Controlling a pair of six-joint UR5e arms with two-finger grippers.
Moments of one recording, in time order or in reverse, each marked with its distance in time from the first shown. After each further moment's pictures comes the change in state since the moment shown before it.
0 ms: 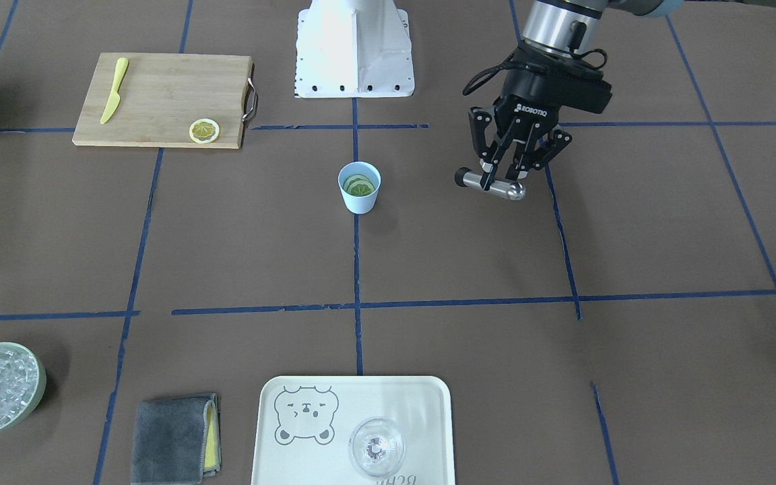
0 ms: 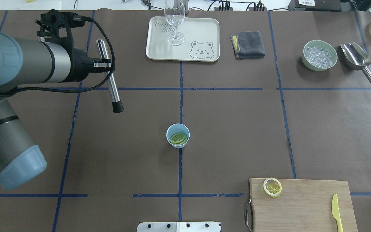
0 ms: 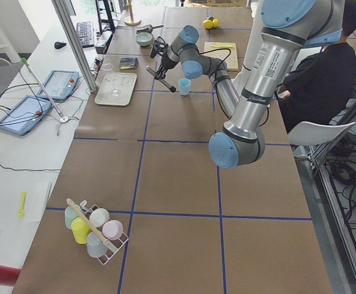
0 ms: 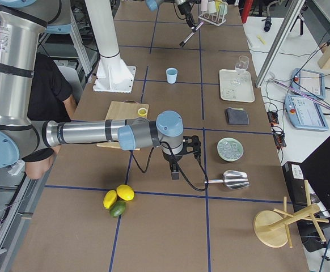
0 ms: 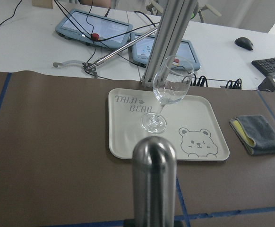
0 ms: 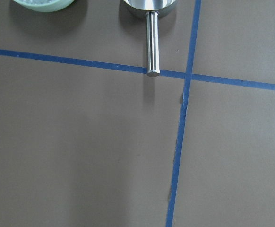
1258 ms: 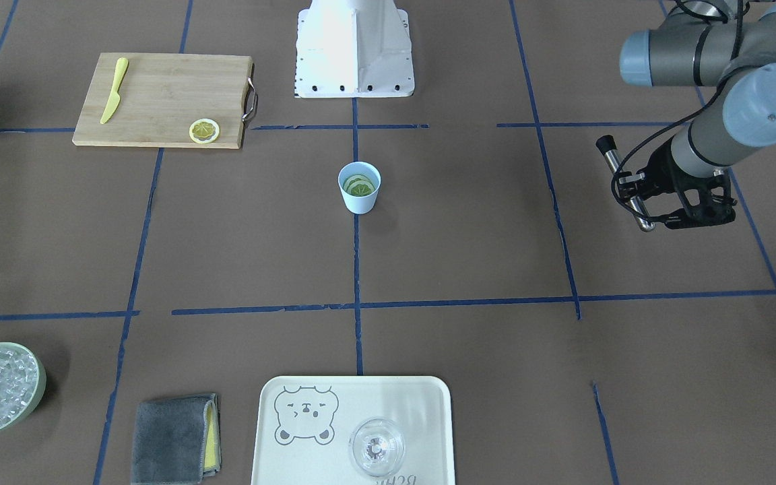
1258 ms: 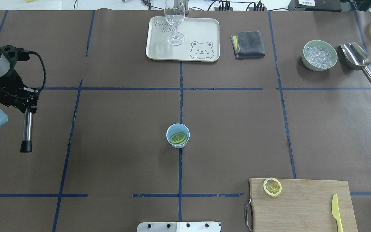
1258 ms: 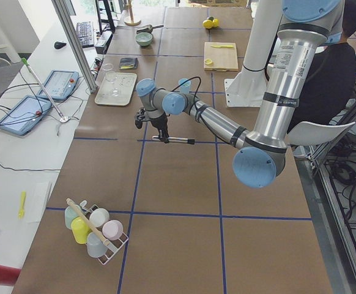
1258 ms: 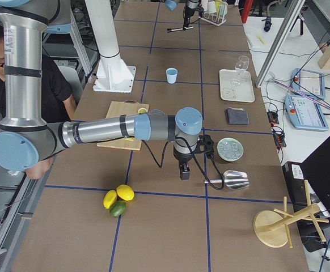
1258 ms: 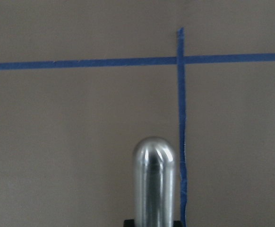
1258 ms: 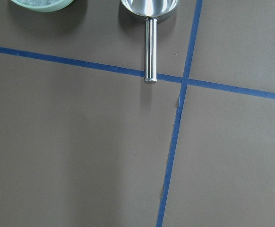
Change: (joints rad) left arm -0.239 0.191 0.297 0.379 -0.545 0.423; right arm 0.044 0.142 -0.025 -0.285 0.007 -0.183
